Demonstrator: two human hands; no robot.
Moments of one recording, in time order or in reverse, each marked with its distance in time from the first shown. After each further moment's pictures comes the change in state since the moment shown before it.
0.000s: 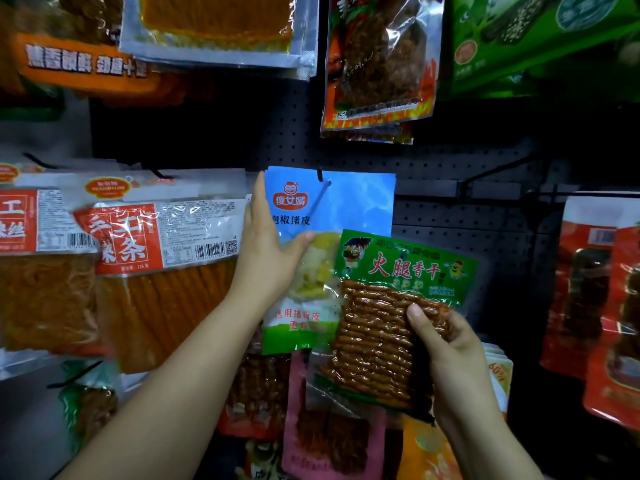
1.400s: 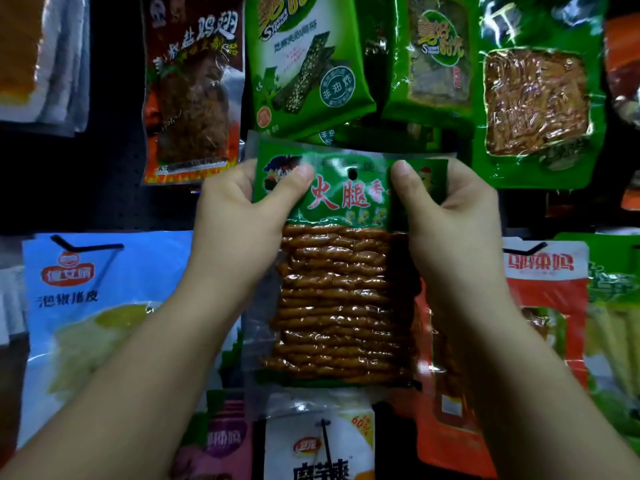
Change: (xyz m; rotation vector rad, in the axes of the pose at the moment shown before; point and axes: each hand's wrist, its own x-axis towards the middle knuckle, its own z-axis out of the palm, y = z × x) left_hand 0.029 0.165 0.123 -0.709 -0.087 0.192; right_hand 0.063 -0.207 -0.073 -0.409 0.162 -0.809
